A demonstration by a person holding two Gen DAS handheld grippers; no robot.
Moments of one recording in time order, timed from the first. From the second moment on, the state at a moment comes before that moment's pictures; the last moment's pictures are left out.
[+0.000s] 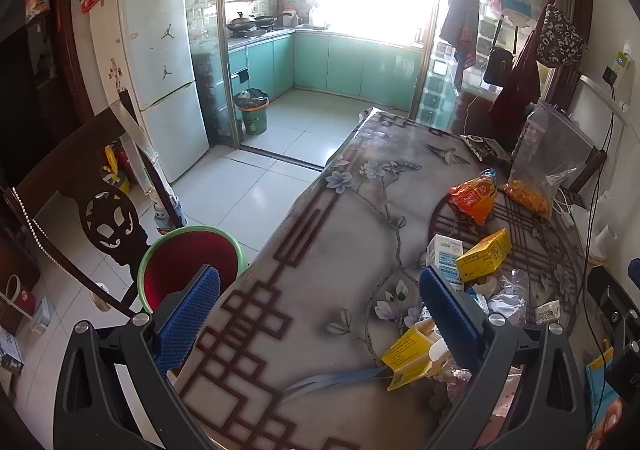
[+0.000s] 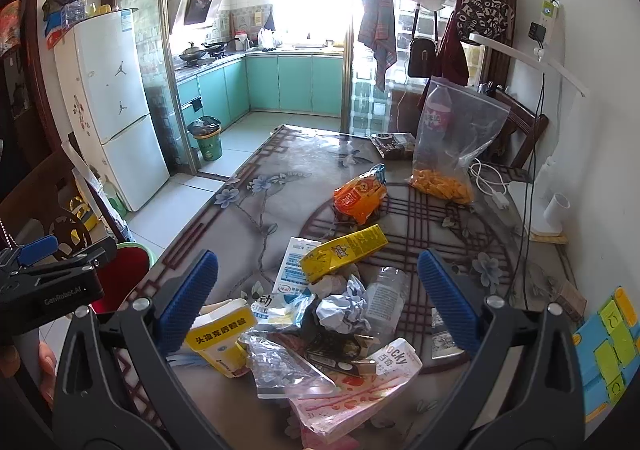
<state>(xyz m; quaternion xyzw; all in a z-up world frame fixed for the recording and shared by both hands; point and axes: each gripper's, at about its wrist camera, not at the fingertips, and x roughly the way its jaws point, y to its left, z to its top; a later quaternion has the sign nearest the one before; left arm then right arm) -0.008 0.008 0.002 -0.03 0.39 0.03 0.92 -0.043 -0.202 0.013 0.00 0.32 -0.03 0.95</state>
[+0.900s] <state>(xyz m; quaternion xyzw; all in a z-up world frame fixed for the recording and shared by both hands) -0.015 0.017 0.012 -0.03 0.38 0.04 0.93 -0.048 -0.196 0.015 0.00 0.32 -0.04 0.95</state>
